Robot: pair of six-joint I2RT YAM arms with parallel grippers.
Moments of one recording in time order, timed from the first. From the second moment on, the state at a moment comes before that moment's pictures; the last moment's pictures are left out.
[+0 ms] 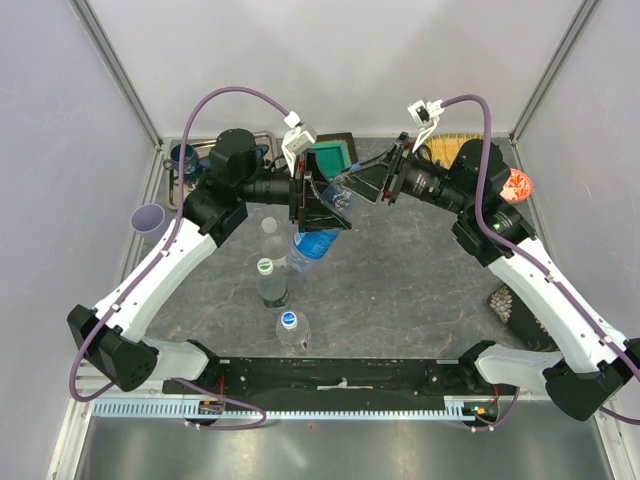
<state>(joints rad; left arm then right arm) -0.57 1.33 1.40 -0.17 1.04 -0.33 0.58 1.18 1.37 -0.07 -0.54 0.62</state>
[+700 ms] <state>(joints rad) -0.61 1.31 1.38 -0.25 0.86 -0.23 0.60 1.16 1.47 -0.21 -0.35 0.59</state>
